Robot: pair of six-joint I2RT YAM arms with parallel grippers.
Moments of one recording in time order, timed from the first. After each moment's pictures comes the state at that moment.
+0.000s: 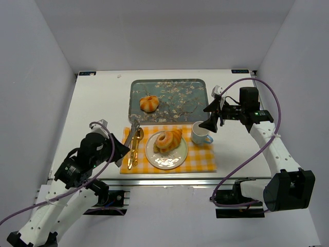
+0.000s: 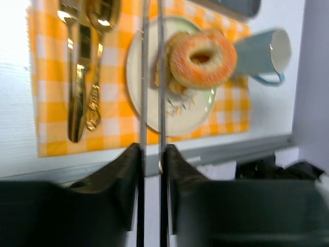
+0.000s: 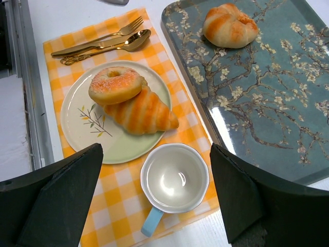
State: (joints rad) left arm -0.53 0.51 0.75 -0.86 0.02 -0.80; right arm 0.14 1.21 1.03 -0.51 -1.04 -0.59
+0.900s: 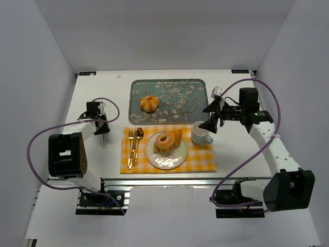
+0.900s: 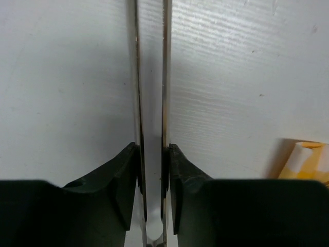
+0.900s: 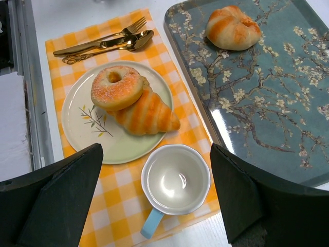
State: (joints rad) left arm 0.08 1.56 0.84 -0.28 -0.08 -0.13; right arm 0.14 1.21 1.02 -0.50 -1.06 -0.61
